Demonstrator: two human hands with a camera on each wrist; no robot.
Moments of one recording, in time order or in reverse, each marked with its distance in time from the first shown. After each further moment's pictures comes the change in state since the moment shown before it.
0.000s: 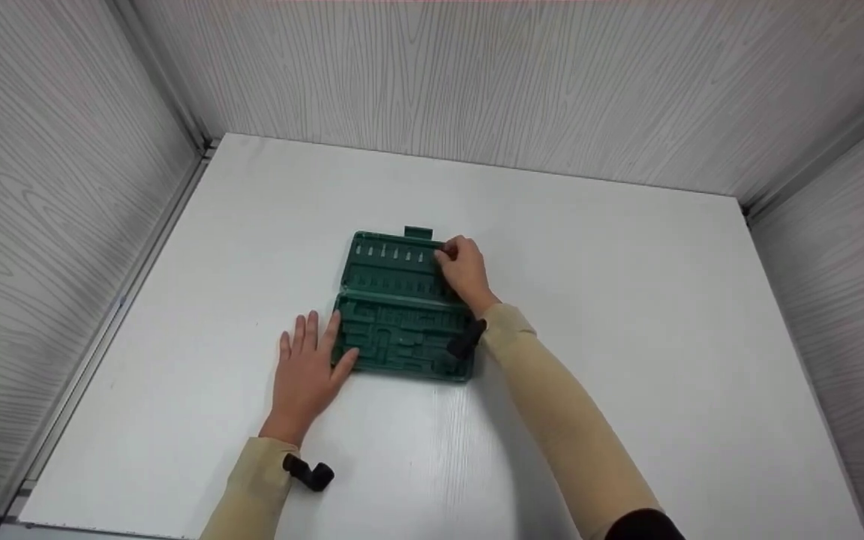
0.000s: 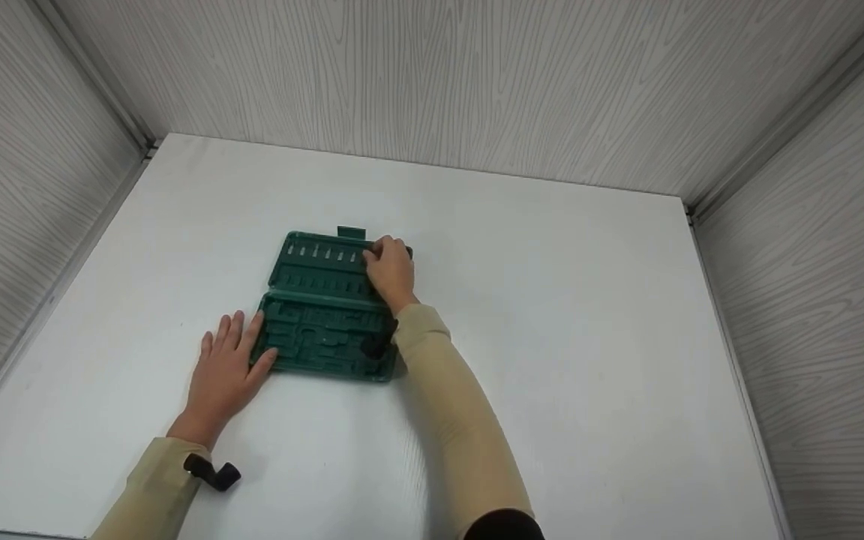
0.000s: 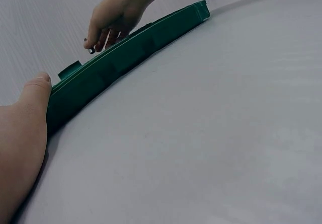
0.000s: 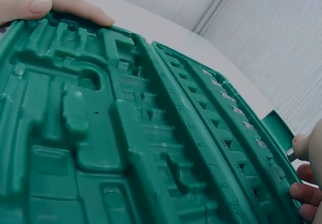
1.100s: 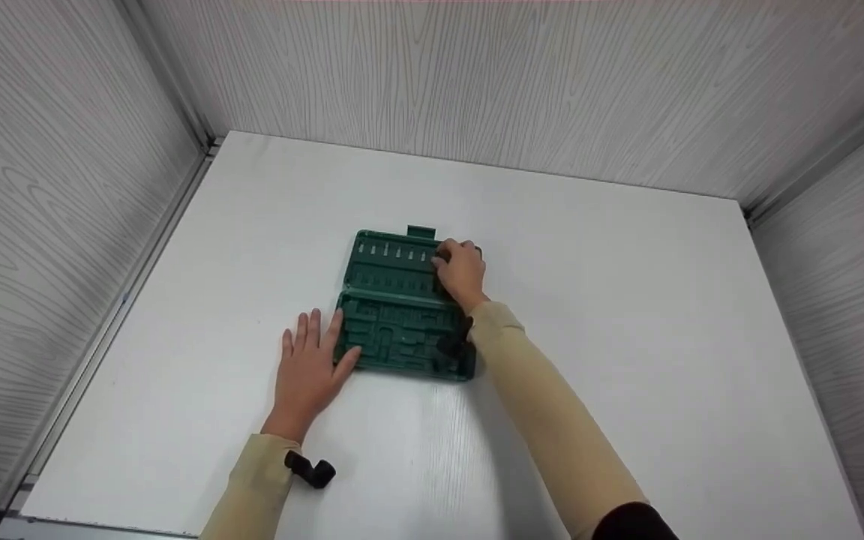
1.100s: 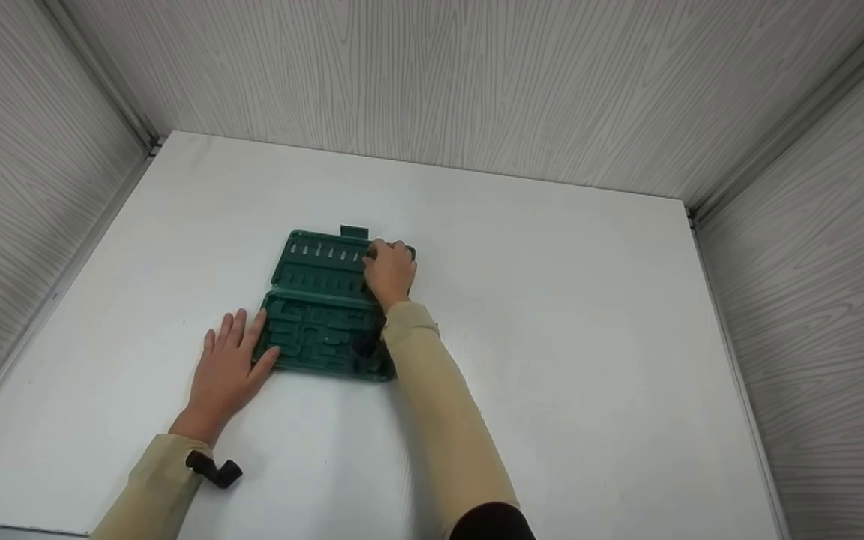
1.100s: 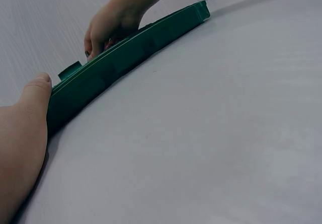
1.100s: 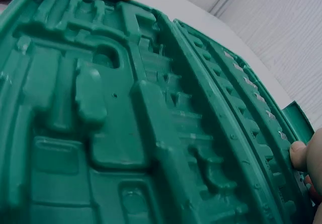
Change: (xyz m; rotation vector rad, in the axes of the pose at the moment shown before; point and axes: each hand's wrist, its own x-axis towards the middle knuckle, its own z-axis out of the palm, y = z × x) left_hand 0.000 -0.001 -0.001 0.002 -0.011 -0.006; right_hand -0.001 -0.002 0.014 -0.277 0.024 -0.048
